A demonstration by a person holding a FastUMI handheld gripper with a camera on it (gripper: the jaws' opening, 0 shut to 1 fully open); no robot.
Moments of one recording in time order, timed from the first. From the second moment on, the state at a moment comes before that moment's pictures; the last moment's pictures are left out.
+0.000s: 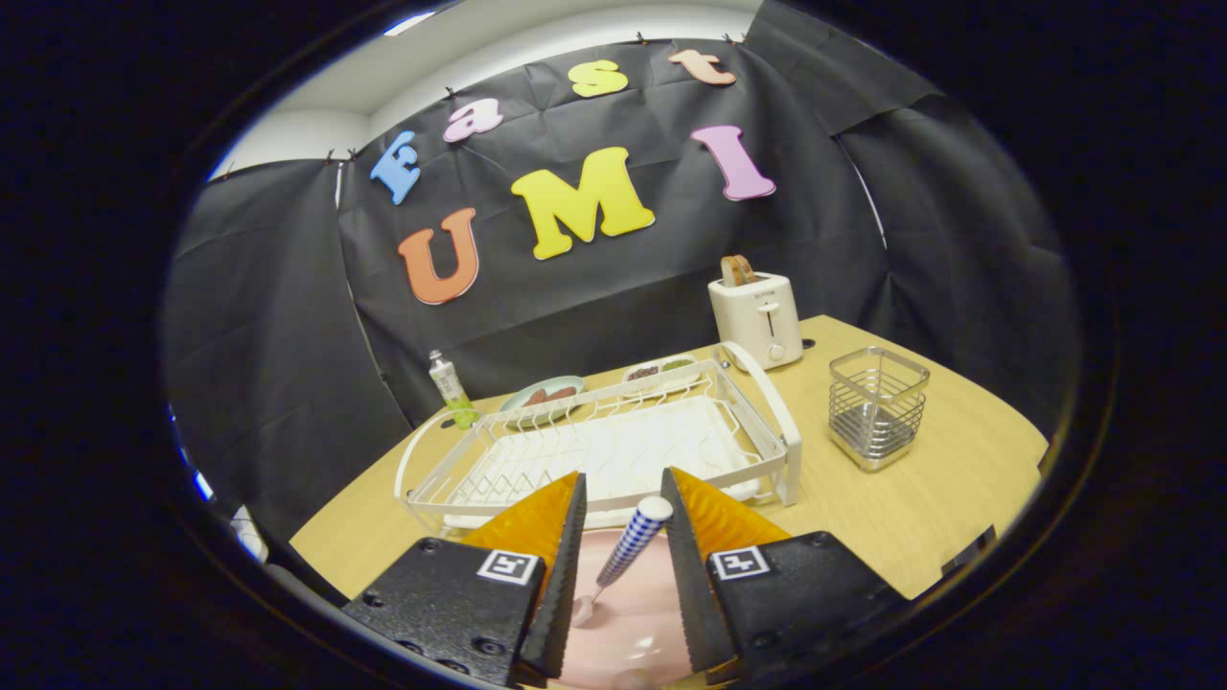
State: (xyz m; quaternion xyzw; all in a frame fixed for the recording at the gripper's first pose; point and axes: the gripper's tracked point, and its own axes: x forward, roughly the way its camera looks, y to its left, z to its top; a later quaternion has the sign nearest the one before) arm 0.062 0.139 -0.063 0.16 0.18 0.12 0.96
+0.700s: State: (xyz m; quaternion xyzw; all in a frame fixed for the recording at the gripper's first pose) arm 0.049 0.116 -0.006 0.09 0.10 0.09 0.99
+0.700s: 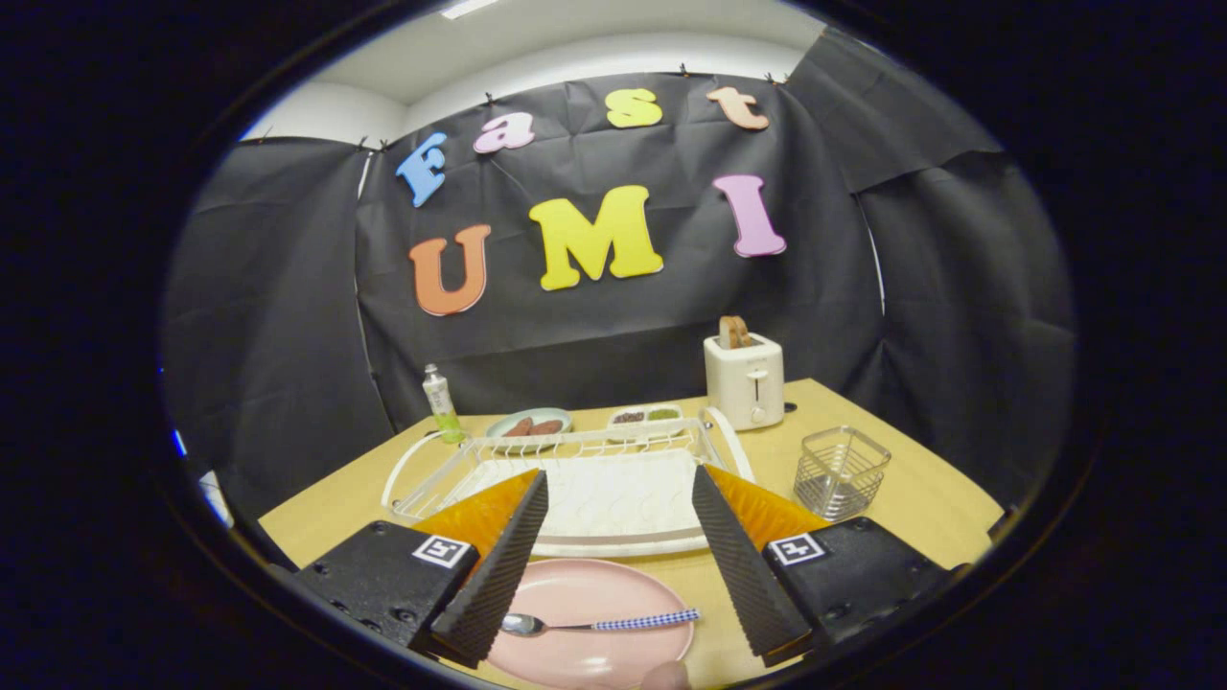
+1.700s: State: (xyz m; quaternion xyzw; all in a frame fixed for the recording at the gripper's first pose) arm -0.023 0.095 0.047 0.04 -0.01 0.09 0.99
